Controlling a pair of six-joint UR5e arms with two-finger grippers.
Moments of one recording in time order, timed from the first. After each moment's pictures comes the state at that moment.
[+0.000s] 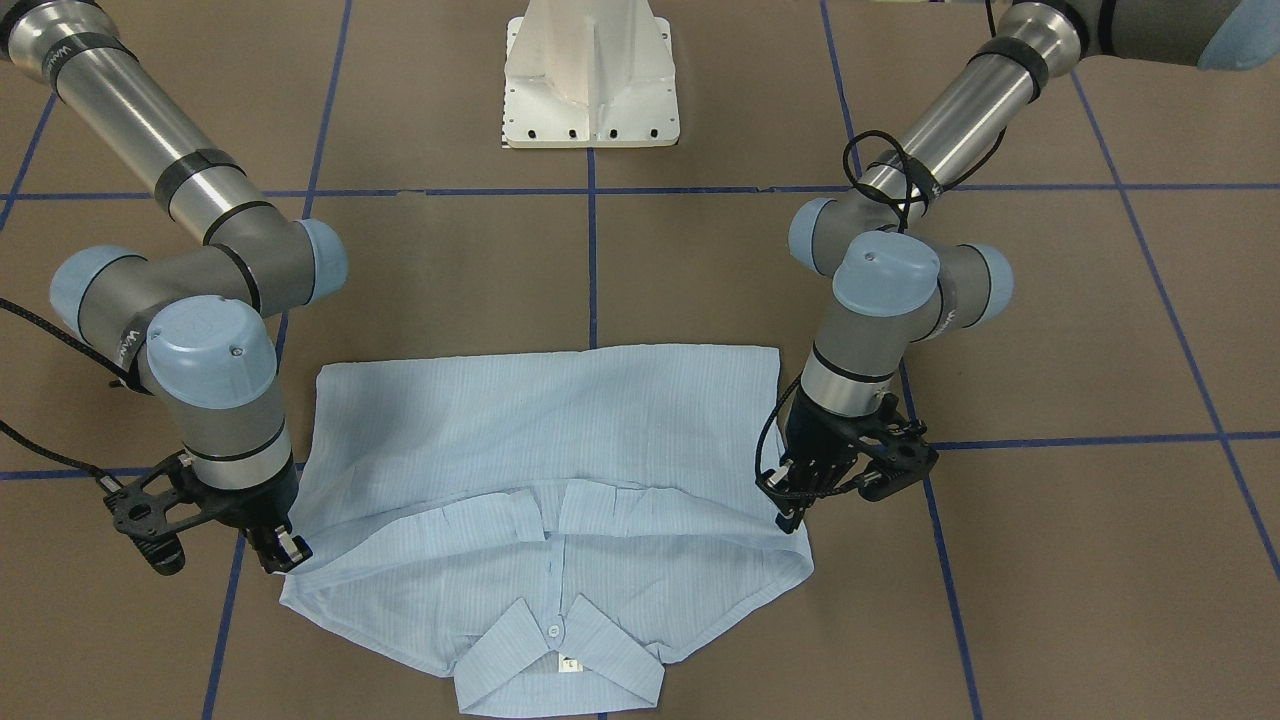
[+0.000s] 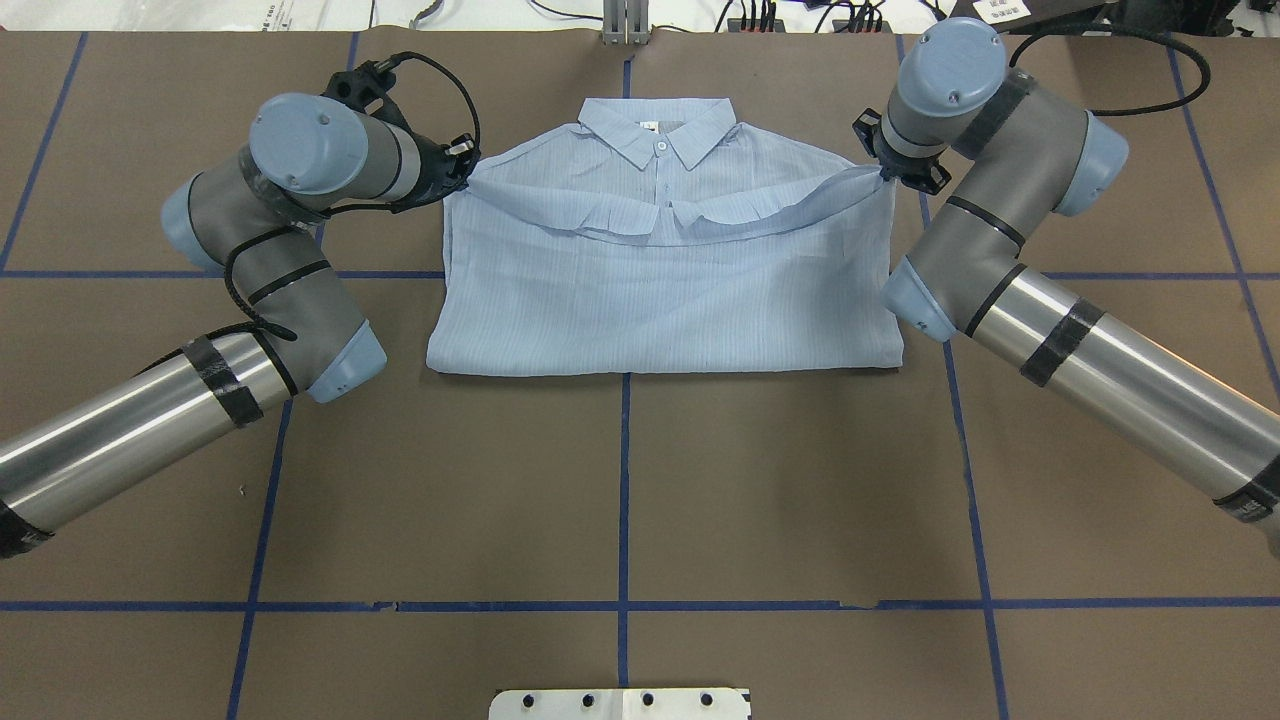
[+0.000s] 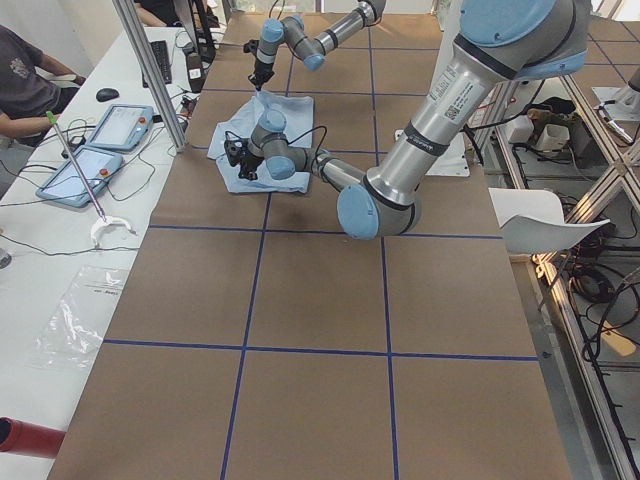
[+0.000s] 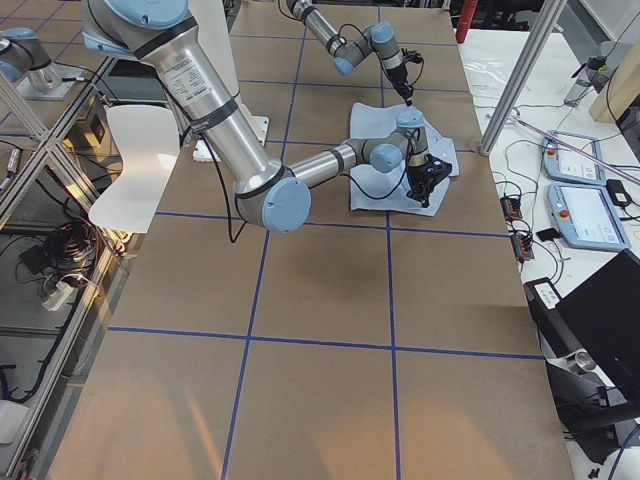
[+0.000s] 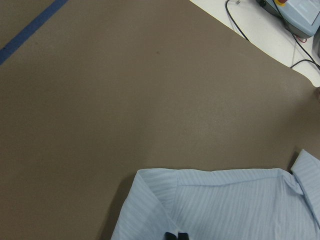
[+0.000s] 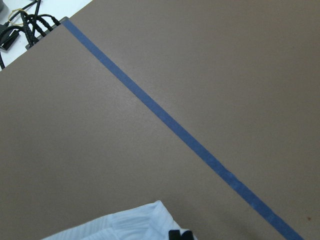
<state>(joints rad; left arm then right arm) -0.77 -2.28 -1.18 -2.29 -1.70 -1.59 0.87 -0.91 1.24 -1.27 1.73 1.70</state>
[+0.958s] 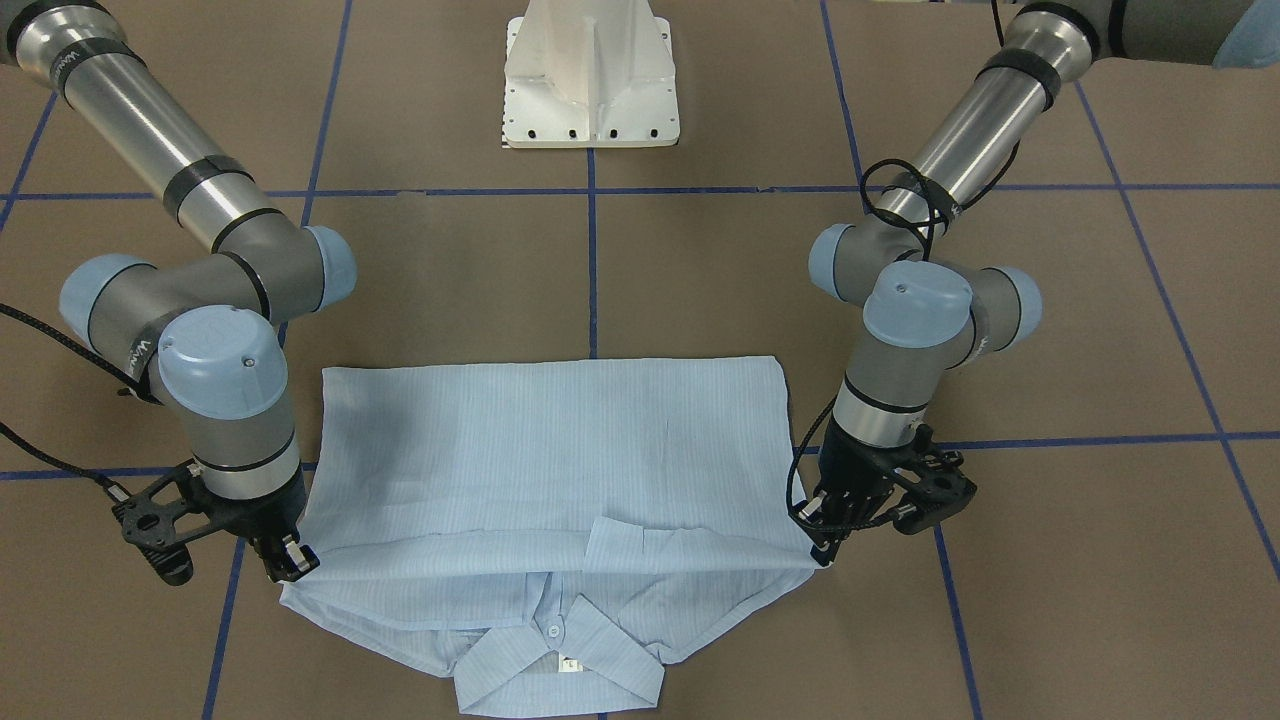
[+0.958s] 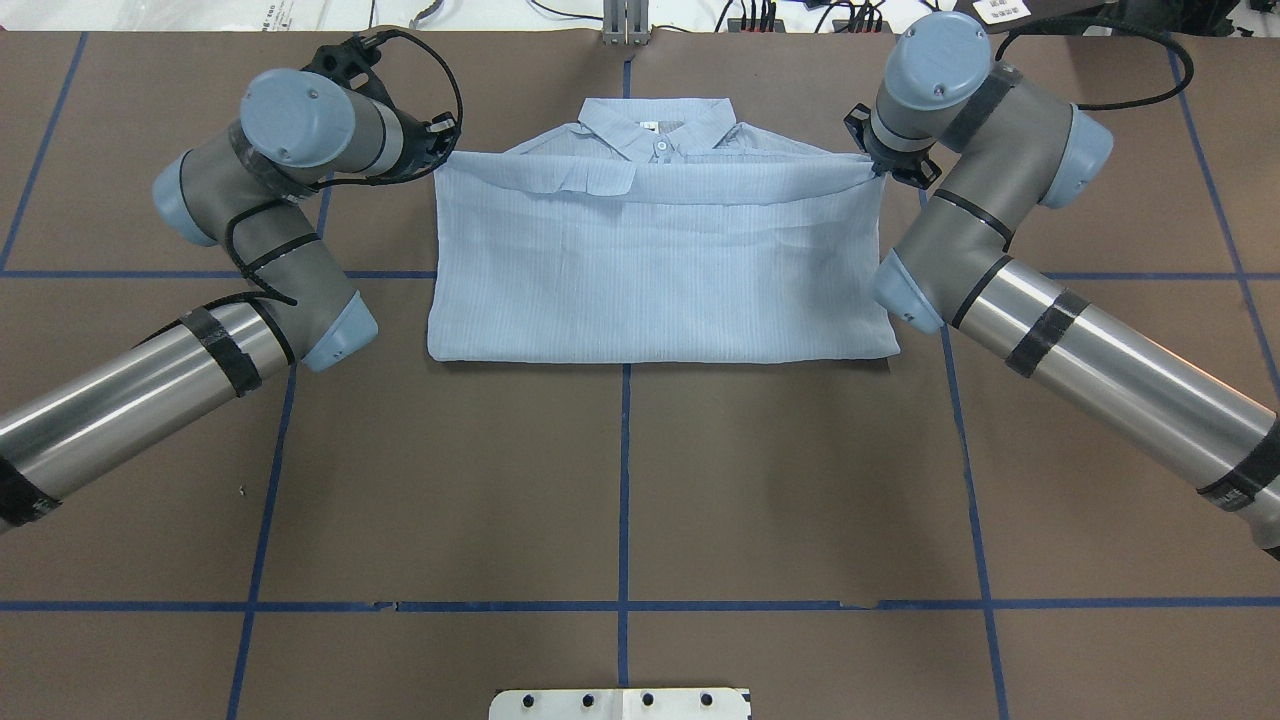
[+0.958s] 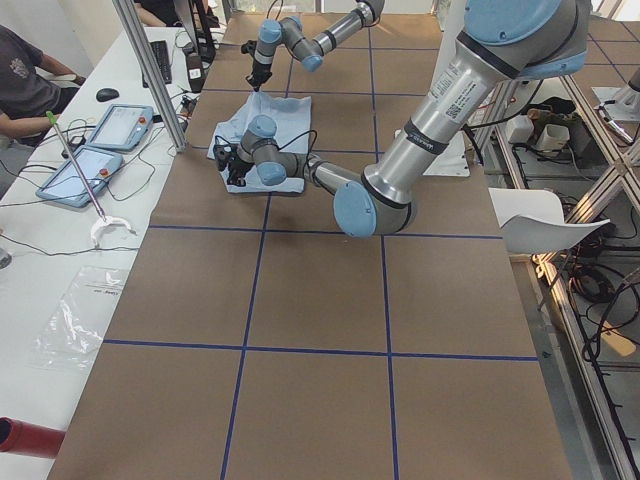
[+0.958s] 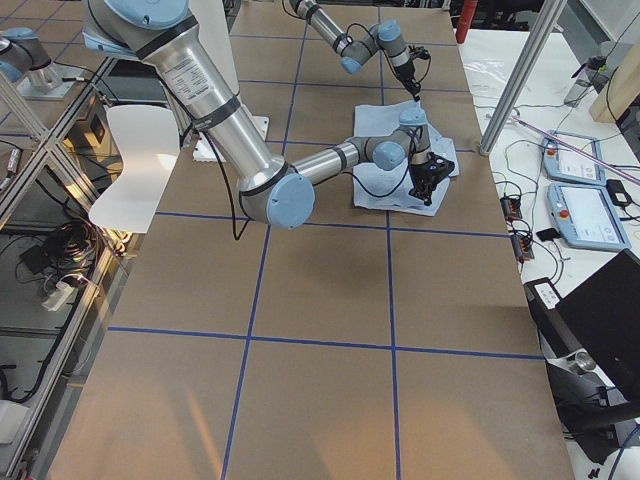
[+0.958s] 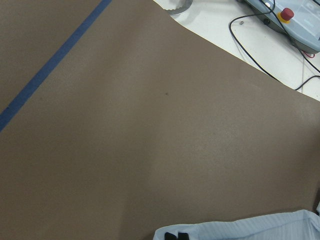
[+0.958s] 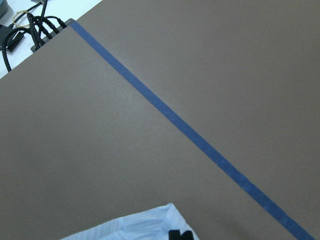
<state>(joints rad) -0.81 -2.29 -1.12 -2.33 -1.69 -1.53 0.87 -0.88 1.20 -1.27 1.72 1.70</state>
